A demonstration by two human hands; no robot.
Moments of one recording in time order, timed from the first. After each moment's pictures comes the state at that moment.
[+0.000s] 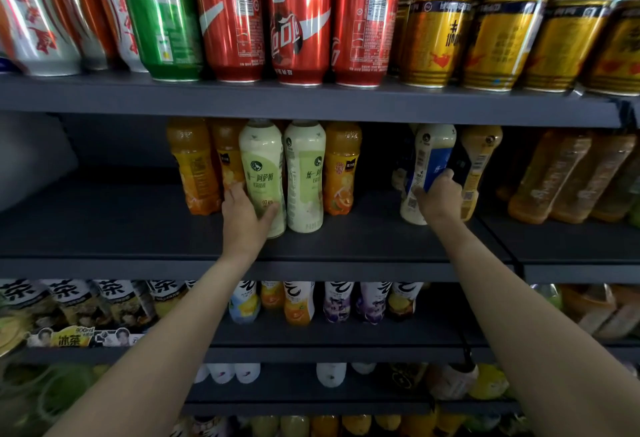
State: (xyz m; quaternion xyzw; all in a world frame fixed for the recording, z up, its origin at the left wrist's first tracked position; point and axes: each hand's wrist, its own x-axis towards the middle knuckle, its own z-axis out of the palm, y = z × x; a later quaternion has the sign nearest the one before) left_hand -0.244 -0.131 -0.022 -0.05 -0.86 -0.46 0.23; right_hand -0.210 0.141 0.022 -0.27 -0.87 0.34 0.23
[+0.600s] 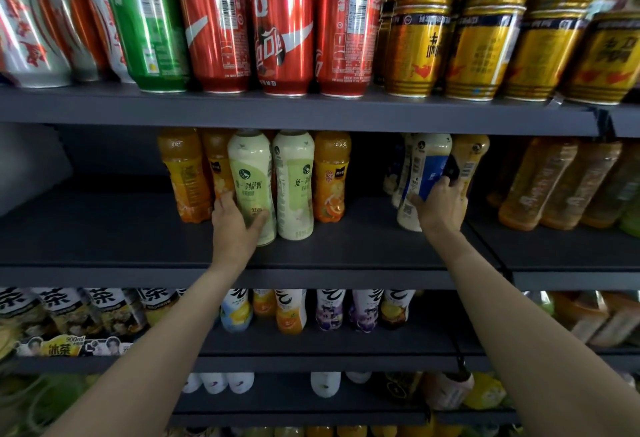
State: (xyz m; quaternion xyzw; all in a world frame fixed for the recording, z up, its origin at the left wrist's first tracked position) left_hand -0.241 -0.128 -0.023 -0.04 -0.86 -0.46 0.23; right_hand -0.202 0.153 0.025 -0.29 -0.89 0.26 0.24
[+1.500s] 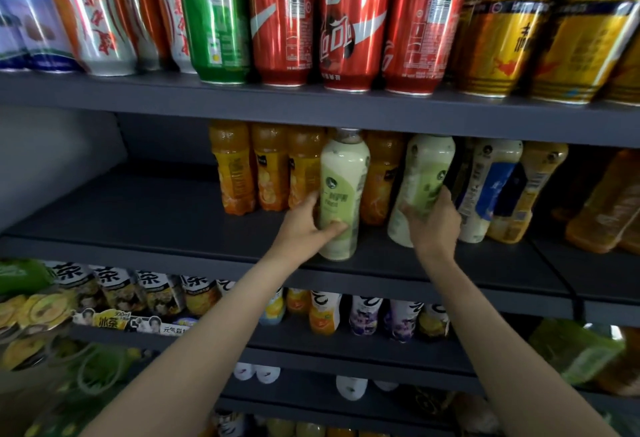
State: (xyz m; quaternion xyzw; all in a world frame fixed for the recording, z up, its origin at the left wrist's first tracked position) left_hand -0.226 -0.115 -0.002 -0.17 -0.84 -0.51 0.06; right_hand -0.225 0.080 -0.012 -0.17 -0.83 0.42 0.32
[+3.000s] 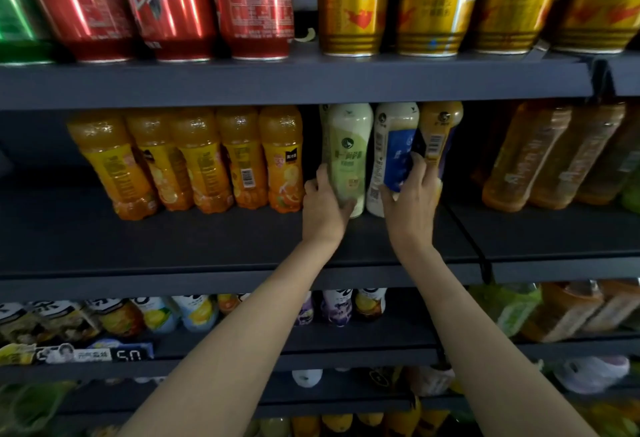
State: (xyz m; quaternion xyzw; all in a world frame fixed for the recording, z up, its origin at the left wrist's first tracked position) left_hand -0.248 0.070 -0.031 -0.13 -0.86 -0.47 0.13; right_hand -0.209 0.178 -0.025 -0.13 -0.86 0.26 0.42
